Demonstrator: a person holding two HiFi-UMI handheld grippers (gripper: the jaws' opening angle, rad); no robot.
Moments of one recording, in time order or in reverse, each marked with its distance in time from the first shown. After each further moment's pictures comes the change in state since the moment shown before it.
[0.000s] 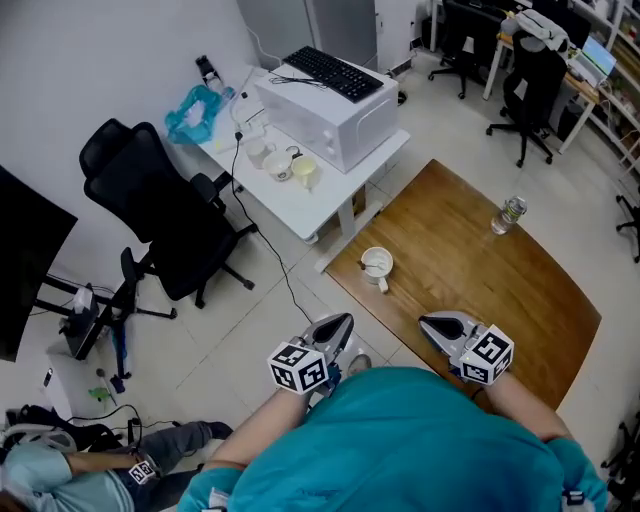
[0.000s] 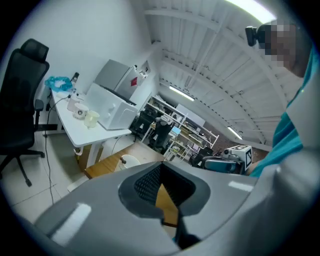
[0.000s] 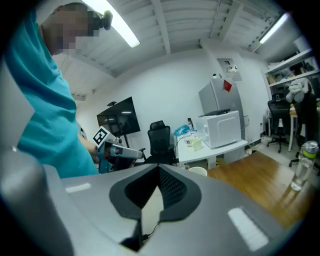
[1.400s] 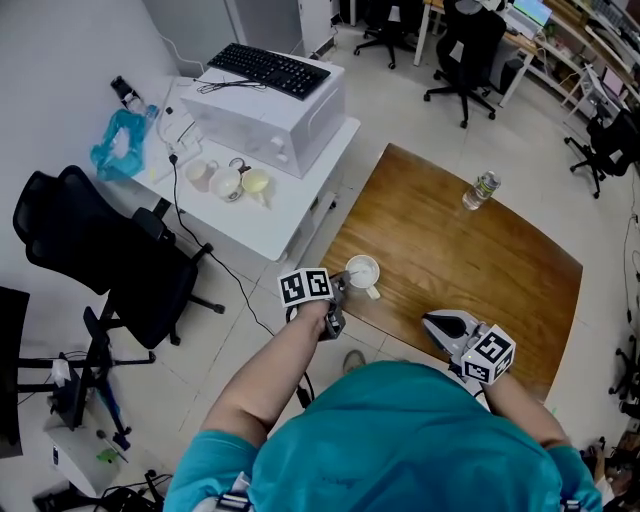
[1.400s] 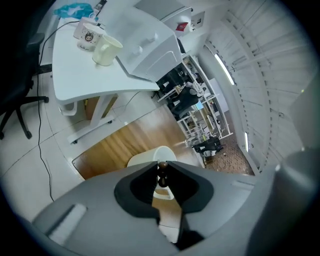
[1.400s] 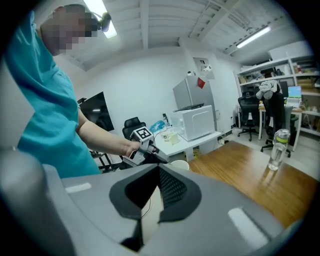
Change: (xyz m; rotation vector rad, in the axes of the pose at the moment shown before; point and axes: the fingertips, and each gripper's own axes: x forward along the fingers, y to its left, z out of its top) left arm 0.140 0.202 0.039 -0.585 0.577 0.038; right arm 0.107 -0.052 0.092 0.141 0.123 -0.329
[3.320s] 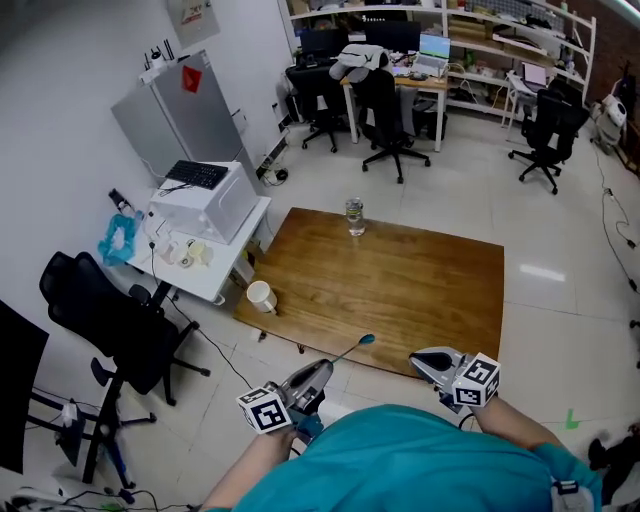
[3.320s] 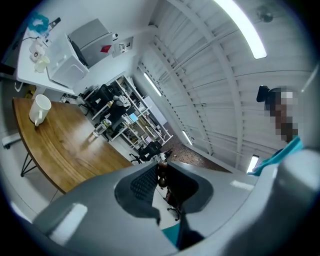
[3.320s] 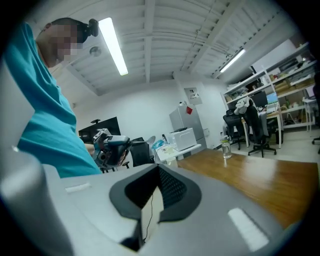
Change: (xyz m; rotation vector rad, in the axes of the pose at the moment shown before) left arm -0.086 -0.415 -0.464 0.458 -0.324 -0.602; right arm -0.489 0.079 -0.174 -0.044 -0.257 0.038
